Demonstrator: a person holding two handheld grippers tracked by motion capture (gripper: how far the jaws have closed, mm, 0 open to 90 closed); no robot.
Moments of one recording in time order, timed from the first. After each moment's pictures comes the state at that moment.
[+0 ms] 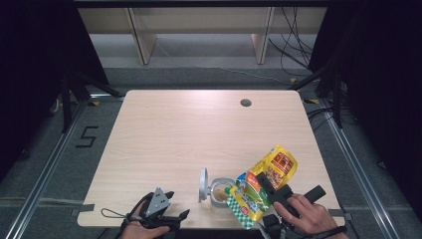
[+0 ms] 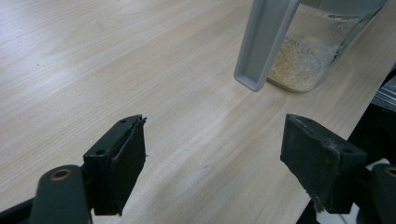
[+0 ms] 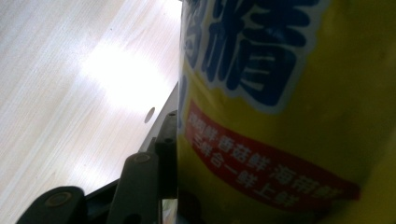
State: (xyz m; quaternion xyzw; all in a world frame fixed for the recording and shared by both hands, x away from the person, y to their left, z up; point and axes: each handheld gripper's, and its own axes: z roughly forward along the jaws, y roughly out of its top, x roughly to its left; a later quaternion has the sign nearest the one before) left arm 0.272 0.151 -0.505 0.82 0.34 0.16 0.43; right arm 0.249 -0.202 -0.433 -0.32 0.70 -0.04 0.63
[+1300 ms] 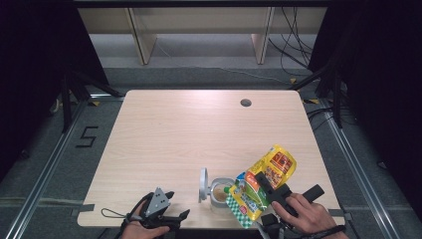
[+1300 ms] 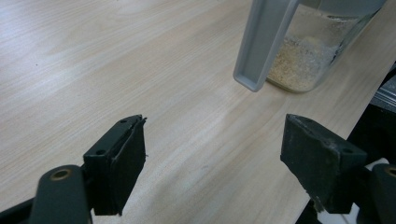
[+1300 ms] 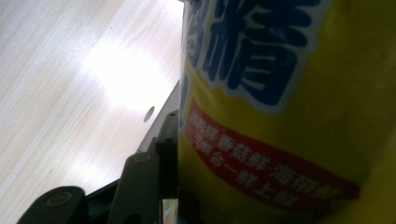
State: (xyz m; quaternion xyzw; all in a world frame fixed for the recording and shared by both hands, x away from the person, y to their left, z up) left arm 0.272 0.149 -0.506 0.82 0.34 0.15 0.44; right arm 0.250 -0.198 -0.433 -0.32 0.70 -0.05 0.63
